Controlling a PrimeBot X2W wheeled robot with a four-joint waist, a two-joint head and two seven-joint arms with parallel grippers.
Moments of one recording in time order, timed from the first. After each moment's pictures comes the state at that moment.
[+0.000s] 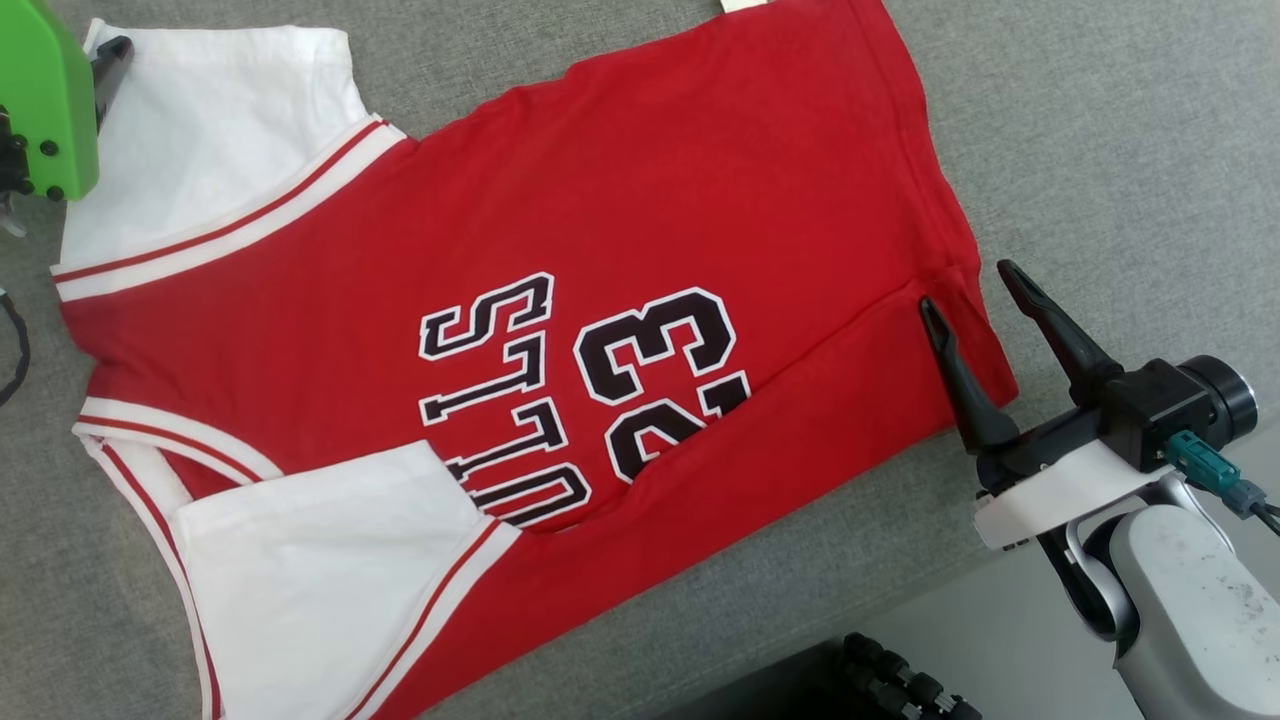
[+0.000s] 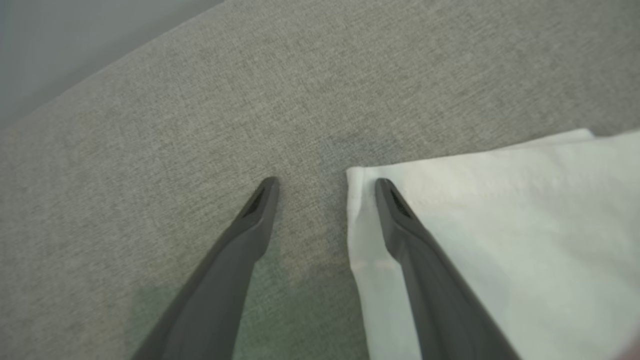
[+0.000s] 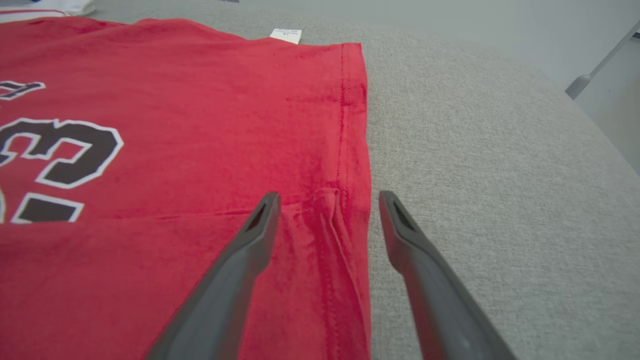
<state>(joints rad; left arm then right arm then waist) -1.12 0.61 -0.55 0.53 -0.66 -0.13 0.72 -0.29 -0.35 0.29 0.13 0.26 0.13 -0.26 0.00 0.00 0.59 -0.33</state>
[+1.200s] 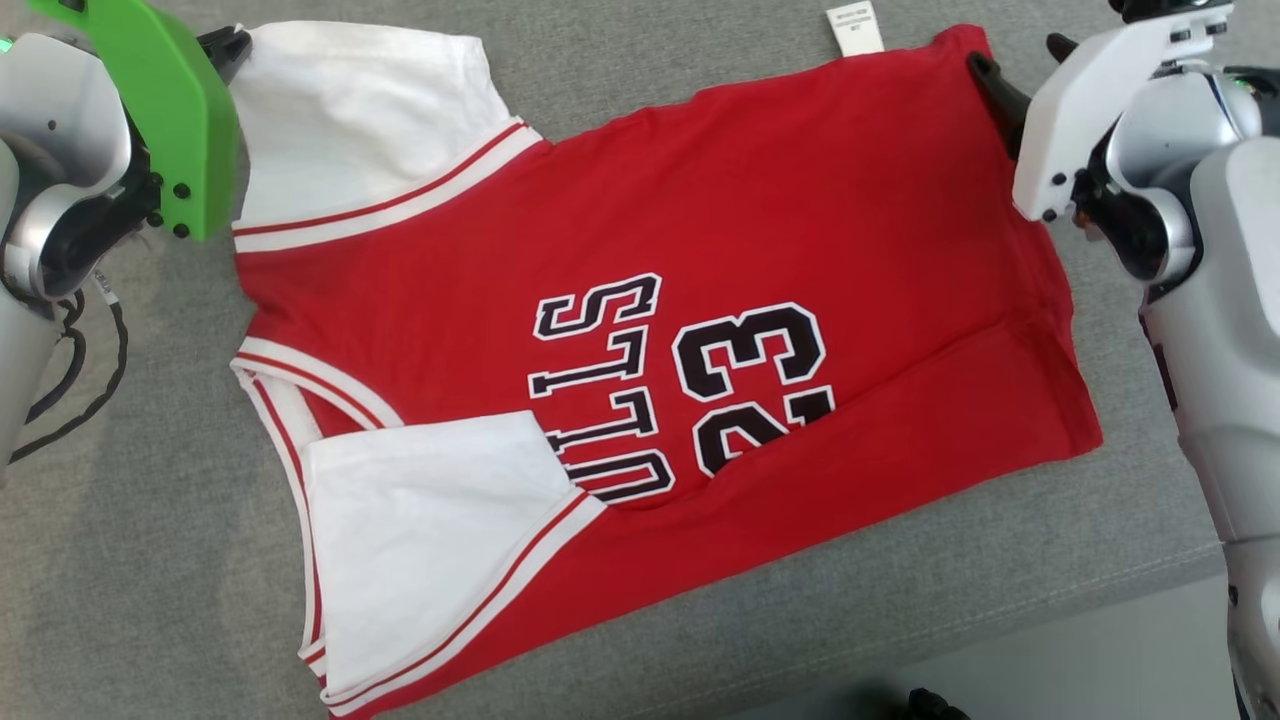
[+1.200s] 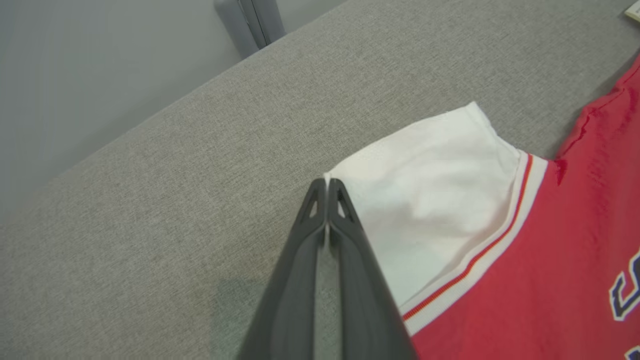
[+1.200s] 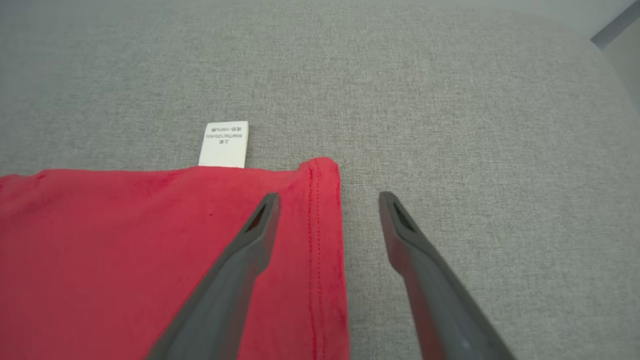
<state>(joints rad) -1.10 0.60 -0.68 0.37 -0.76 -0.13 0.63 -0.90 -0.28 0.18 0.49 0.35 0.13 0.51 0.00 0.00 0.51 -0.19</state>
